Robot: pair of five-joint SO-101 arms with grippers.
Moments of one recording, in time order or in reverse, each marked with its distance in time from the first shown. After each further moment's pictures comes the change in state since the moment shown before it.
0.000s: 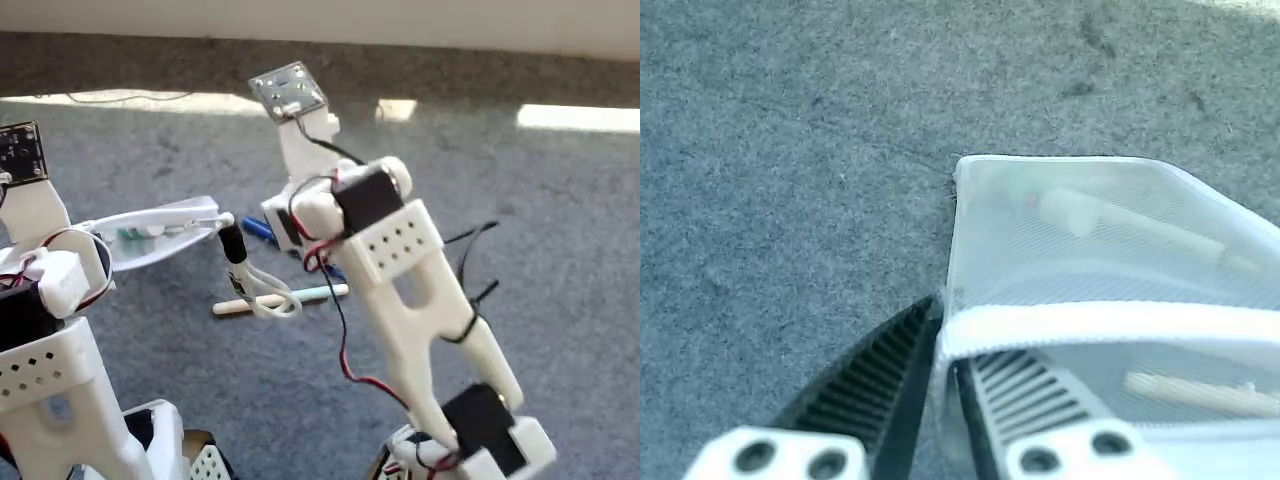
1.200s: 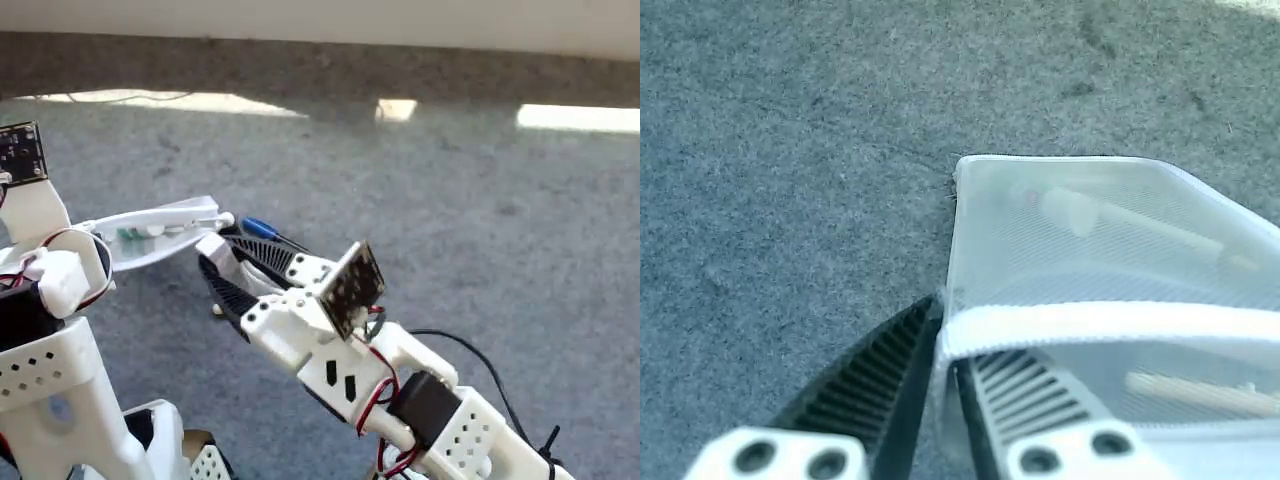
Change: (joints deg) left arm 0.0 0.0 0.0 0.0 0.0; right arm -19.6 -57.3 67.0 -66.5 0.0
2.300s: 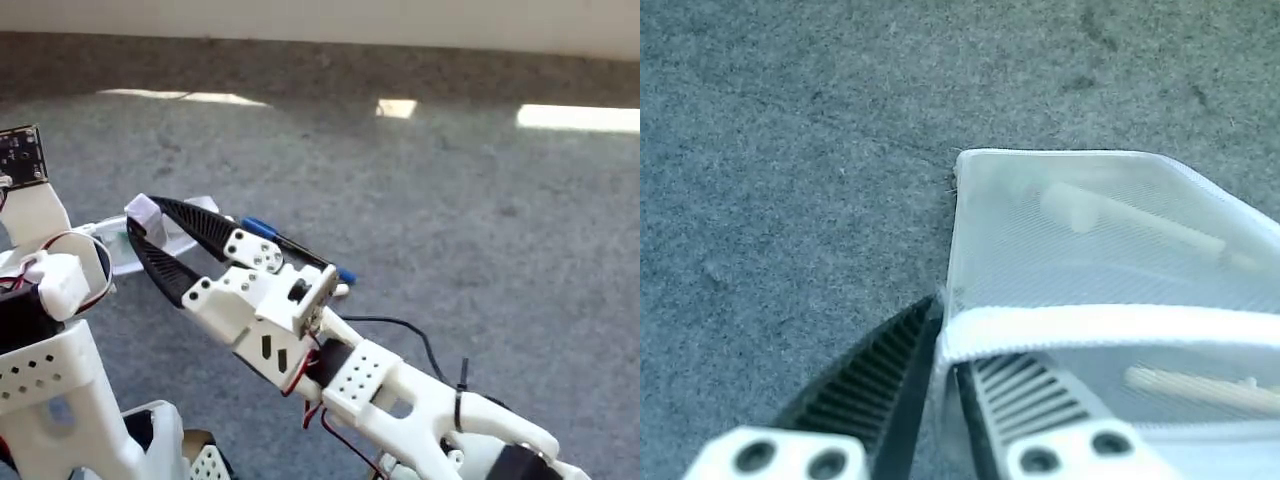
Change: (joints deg) left arm 0.0 0.0 1.1 0.0 0.0; right arm -2.5 41.6 -0.2 -69.1 0.0
